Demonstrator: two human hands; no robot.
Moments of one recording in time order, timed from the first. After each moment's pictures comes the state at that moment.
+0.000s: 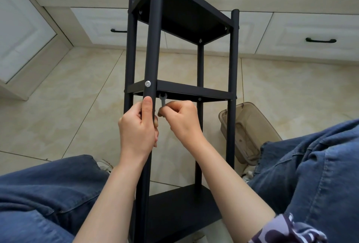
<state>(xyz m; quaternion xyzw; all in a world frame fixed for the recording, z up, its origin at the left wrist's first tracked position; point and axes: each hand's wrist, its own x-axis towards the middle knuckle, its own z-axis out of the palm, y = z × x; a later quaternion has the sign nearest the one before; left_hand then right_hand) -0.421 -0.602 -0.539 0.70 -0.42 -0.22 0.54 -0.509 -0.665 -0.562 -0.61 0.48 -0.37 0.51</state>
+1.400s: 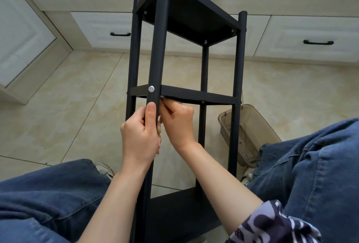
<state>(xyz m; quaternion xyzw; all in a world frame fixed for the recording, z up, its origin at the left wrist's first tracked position) -0.428 -0.596 -0.536 0.67 -0.45 -0.22 0.54 -0.490 -0.669 -0.585 -0.65 0.41 -0.54 0.35</state>
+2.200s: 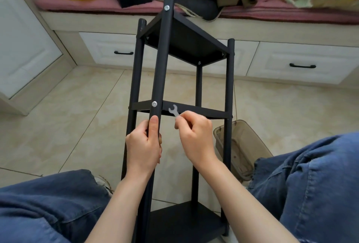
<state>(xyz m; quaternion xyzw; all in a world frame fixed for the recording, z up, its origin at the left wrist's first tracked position) -0.431 -0.590 -0.534 0.68 -0.45 -0.21 0.54 -0.543 -0.642 -0.528 -0.66 0.47 -0.46 0.36</state>
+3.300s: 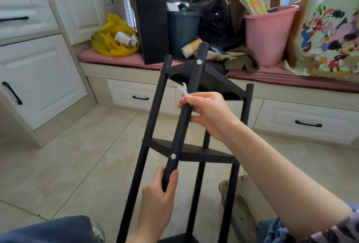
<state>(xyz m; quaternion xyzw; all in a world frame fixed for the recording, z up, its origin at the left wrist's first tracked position) -0.450 -0.591 -0.508 0.67 -0.44 -0.26 0.54 -0.544 -0.749 -0.373 -0.59 0.35 -0.39 0.62</state>
